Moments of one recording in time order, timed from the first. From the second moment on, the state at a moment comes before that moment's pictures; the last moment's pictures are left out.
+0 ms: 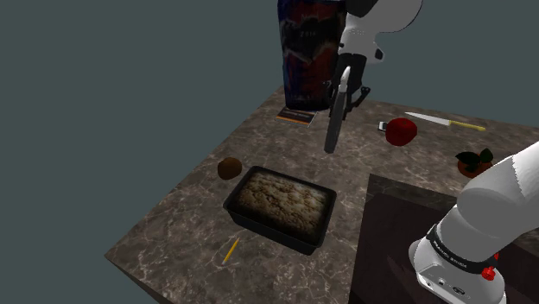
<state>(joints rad) -0.19 -0.28 0.02 -2.21 0.43 1.59 0.85</state>
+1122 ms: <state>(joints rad) -0.20 -0.29 0.01 -2.00 0.43 1.38 0.93</state>
